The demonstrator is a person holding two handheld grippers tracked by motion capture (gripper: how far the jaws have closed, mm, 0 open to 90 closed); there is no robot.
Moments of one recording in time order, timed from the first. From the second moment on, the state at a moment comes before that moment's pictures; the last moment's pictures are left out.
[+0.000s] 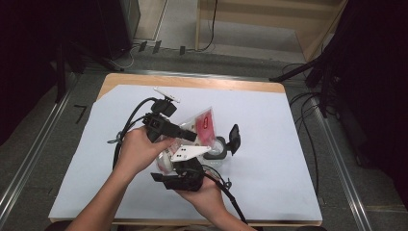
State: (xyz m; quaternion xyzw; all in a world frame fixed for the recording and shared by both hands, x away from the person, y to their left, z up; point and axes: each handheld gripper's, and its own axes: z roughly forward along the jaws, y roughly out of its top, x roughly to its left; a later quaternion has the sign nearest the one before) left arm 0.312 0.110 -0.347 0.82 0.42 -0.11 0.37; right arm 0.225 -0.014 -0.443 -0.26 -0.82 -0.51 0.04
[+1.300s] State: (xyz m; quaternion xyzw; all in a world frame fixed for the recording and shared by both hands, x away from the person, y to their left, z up) left arm 0.309 0.111 -0.344 0.83 0.41 -0.10 0.37; right arm 0.222 -0.010 -0.439 -0.24 -0.83 -0.50 0.02
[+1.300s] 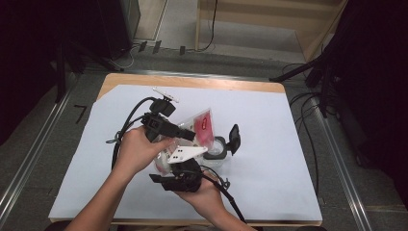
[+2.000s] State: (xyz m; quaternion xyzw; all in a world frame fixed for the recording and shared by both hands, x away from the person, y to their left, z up) left arm 0.309 0.113 -0.343 0.83 0.41 -0.10 0.37; right arm 0.220 -0.008 -0.437 -0.24 -0.83 -0.51 0.04
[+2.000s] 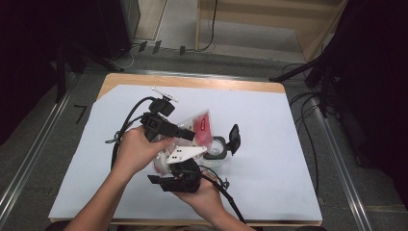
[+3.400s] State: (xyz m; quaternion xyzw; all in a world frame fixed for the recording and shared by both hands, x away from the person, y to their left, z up) left arm 0.309 0.112 -0.342 0.83 0.41 -0.10 0.38; right arm 0.219 -0.007 -0.437 -0.24 -0.83 -0.50 0.03
